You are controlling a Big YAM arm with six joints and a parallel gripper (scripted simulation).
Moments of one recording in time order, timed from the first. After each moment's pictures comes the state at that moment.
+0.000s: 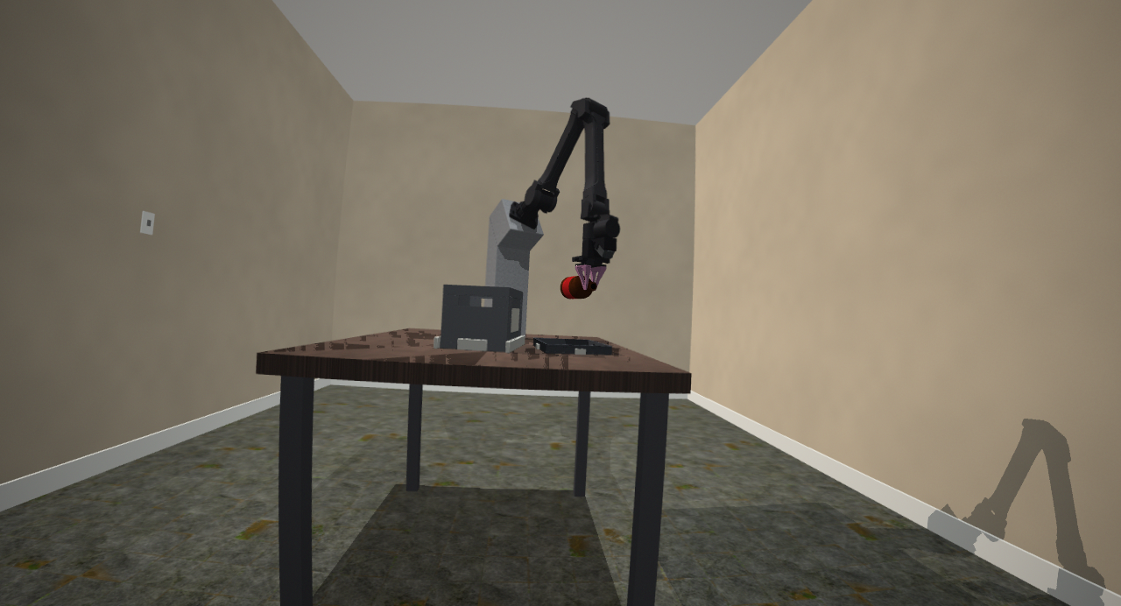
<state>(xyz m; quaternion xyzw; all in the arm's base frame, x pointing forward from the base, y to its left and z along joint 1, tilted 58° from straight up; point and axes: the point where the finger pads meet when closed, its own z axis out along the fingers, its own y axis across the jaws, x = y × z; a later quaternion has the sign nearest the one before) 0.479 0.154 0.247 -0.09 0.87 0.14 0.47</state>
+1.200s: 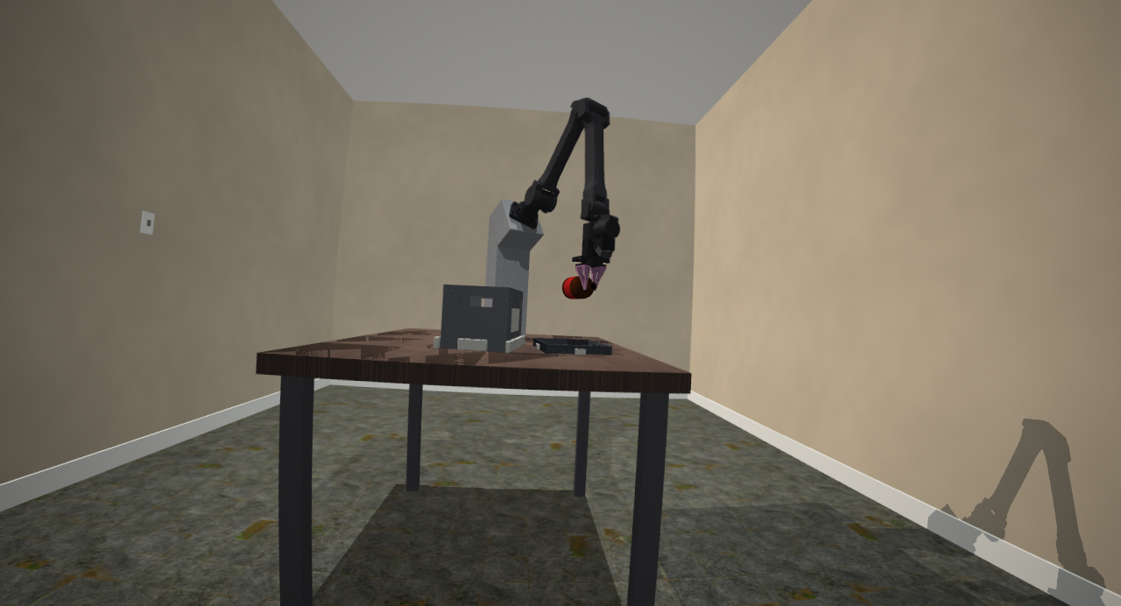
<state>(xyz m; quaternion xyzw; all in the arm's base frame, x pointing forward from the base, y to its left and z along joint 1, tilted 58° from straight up) 0.479 0.154 0.247 -0.07 0.87 0.16 0.46</state>
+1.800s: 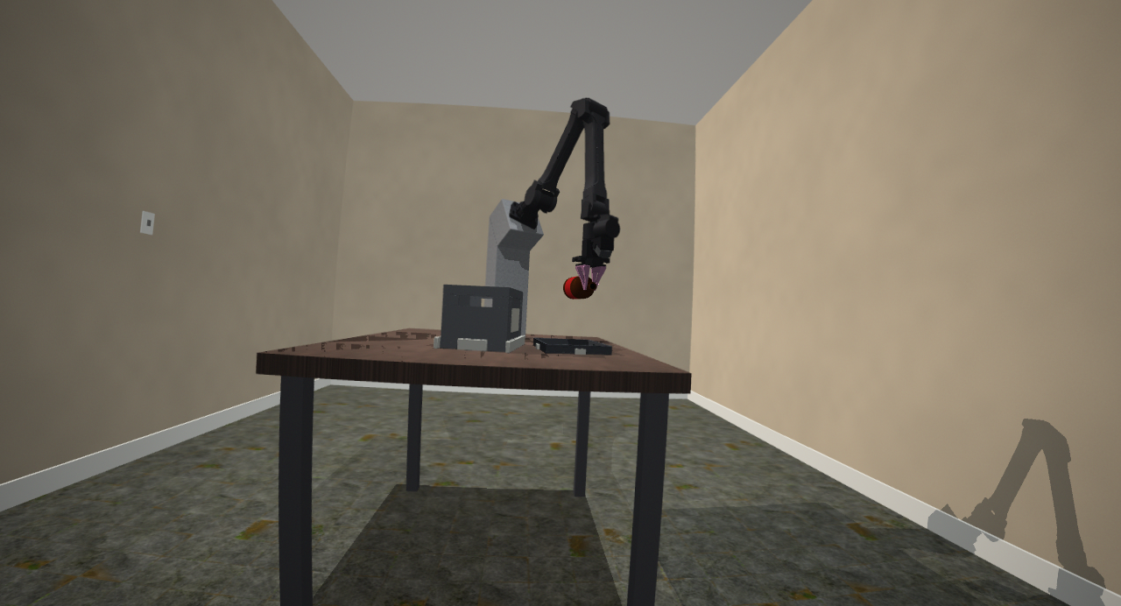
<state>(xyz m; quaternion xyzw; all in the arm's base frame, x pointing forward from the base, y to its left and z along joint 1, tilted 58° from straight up) 0.479 0.154 0.247 -0.05 0.87 0.17 0.46</state>
